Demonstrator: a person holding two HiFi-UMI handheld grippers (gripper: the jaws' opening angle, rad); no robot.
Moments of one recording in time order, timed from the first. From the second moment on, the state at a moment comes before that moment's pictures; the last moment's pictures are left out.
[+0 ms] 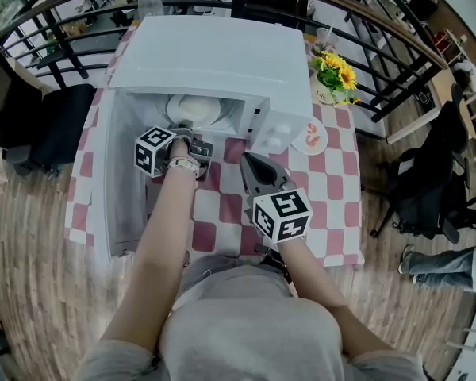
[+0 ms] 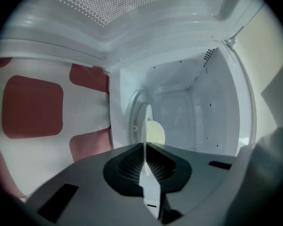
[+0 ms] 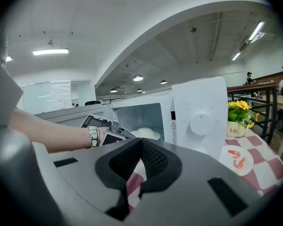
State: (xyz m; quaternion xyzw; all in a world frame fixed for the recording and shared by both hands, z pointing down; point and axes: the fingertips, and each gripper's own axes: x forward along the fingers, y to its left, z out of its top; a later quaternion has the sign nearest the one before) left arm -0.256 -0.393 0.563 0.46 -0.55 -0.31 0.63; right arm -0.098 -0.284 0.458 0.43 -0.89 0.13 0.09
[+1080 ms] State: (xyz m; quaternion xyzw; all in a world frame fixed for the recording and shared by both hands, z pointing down) left arm -0.249 -0.342 0.531 0.49 -0.52 -0.40 0.57; right arm -0.112 -0.275 0.452 0.42 -0.90 0.07 0.11
